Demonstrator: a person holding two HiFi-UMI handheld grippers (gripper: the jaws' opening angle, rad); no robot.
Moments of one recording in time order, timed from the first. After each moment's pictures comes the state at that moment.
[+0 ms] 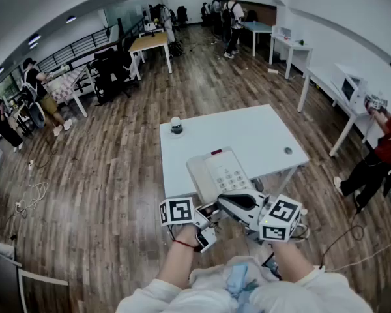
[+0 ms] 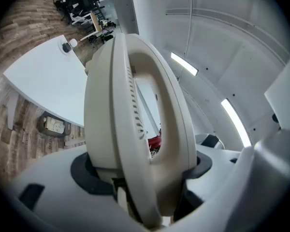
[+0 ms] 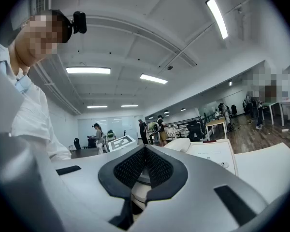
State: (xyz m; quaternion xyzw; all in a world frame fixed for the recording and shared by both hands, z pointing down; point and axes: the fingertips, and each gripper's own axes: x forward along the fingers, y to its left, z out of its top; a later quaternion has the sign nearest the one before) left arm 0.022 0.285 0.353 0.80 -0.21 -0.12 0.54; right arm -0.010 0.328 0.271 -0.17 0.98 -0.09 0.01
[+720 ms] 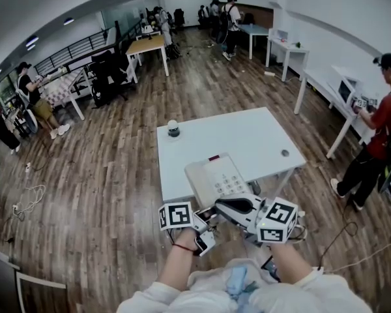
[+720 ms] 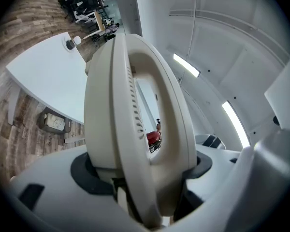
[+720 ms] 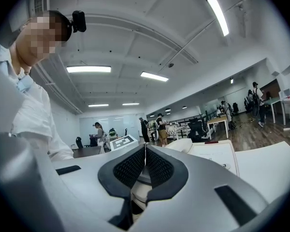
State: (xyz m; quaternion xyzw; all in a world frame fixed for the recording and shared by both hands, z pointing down) left arm 0.026 0.289 0.364 0.79 -0.21 -0.13 0.56; right arm -0.009 0.332 0.284 -0.16 0.98 -0.10 0.00
